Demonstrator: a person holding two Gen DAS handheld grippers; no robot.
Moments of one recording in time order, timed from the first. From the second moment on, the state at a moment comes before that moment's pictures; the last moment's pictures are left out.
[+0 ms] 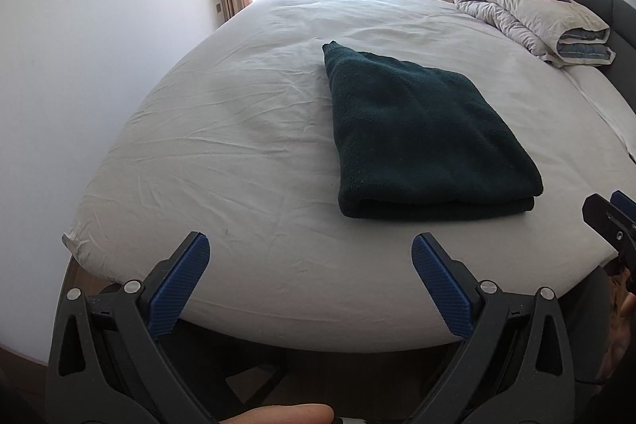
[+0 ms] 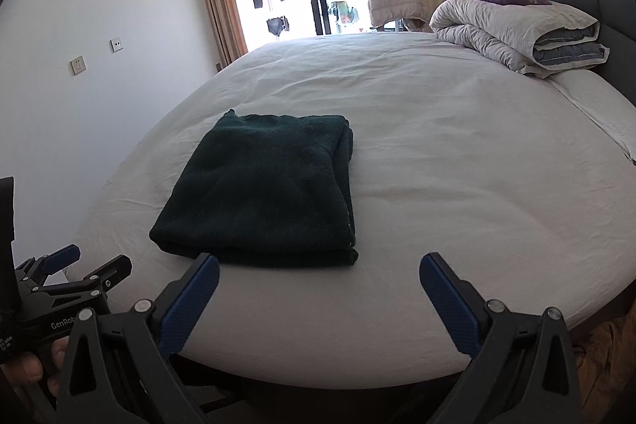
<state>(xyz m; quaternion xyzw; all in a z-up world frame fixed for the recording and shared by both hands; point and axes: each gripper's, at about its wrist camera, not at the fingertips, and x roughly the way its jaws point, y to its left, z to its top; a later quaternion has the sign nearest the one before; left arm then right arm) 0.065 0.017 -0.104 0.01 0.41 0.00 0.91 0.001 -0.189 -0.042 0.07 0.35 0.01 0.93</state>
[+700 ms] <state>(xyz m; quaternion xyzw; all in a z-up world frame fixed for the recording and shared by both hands) 0.066 0.016 -0.105 0.01 0.41 0.00 0.91 0.004 -0.189 -0.047 0.07 0.36 0.01 0.93</state>
